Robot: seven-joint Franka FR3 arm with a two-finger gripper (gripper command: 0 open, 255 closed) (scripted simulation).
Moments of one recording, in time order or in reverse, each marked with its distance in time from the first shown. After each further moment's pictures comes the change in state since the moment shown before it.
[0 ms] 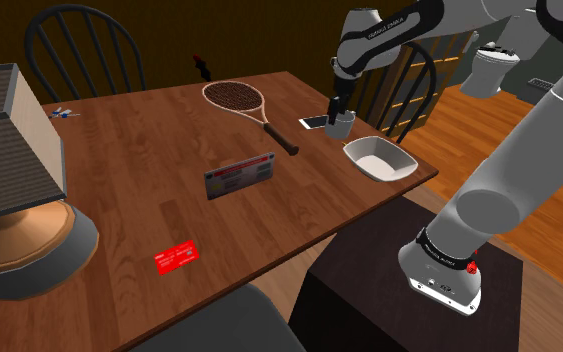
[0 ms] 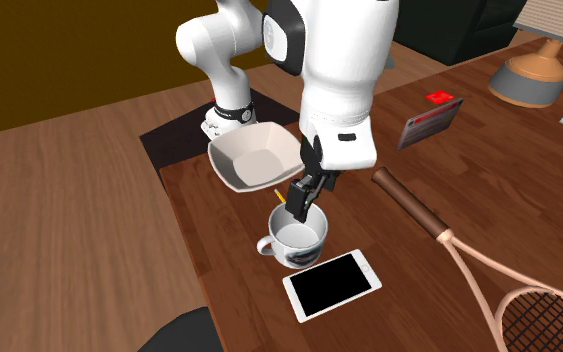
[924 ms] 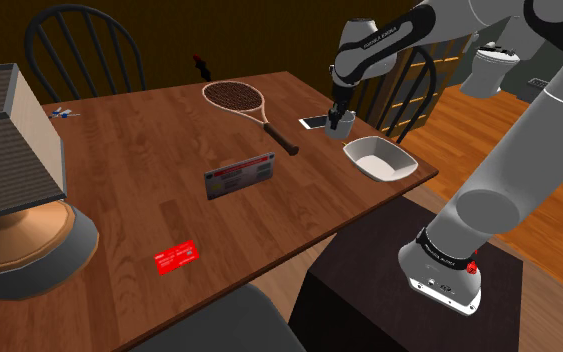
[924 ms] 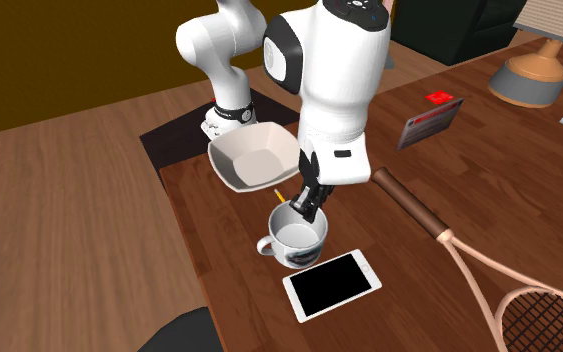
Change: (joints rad) arm -0.002 0.039 -0.003 -0.026 0.006 0.065 -0.006
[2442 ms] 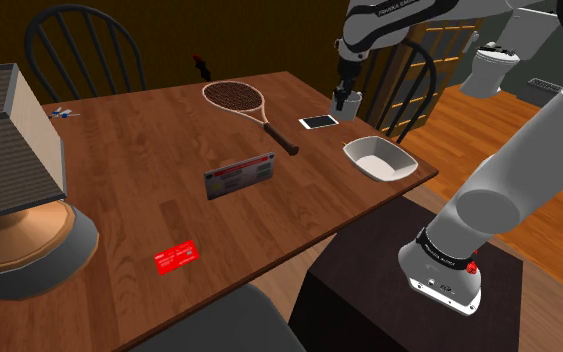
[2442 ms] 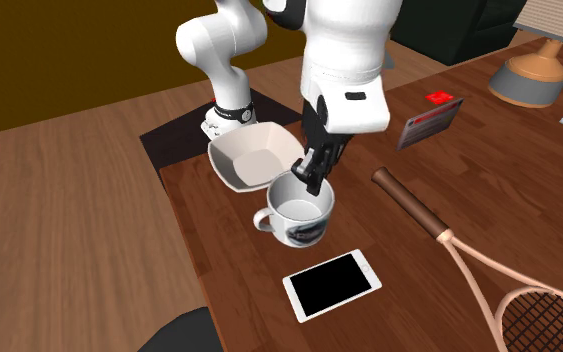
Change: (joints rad) arm 0.003 -0.104 0.005 0.101 -0.015 -0.202 0.005
